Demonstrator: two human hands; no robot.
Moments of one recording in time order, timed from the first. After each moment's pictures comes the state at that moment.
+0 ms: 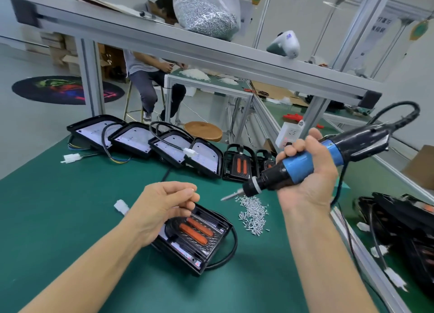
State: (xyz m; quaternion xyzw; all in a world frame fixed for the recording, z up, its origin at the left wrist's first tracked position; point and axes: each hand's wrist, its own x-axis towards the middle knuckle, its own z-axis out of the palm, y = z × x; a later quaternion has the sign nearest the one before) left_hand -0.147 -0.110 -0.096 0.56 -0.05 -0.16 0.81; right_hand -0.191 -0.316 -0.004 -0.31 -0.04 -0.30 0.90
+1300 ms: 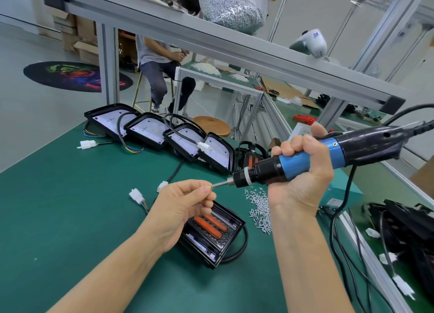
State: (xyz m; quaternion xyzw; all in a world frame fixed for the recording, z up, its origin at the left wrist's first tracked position) left_hand -0.168 -0.112 -0.103 0.48 -0.08 -0.13 0.86; right_hand -0.186 -0.264 -0.005 -0.33 -0.09 -0.33 0.88
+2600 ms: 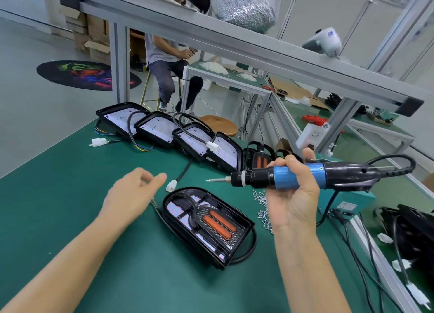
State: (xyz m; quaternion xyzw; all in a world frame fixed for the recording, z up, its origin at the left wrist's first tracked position) left_hand -0.133 -0.033 -0.119 0.88 0.08 0.02 0.47; right_hand -0.181 -0.272 -0.048 -0.32 -0.02 -0.27 0.91
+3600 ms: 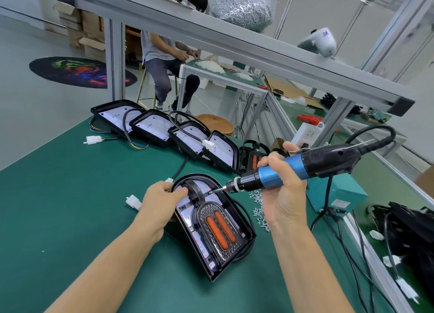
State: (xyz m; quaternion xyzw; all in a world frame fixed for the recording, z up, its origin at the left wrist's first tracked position) left_hand -0.147 -0.095 -0.124 0.66 0.09 -0.05 0.74; right_hand -0.176 -0.277 -0.053 -0.48 -0.04 -0.26 0.84
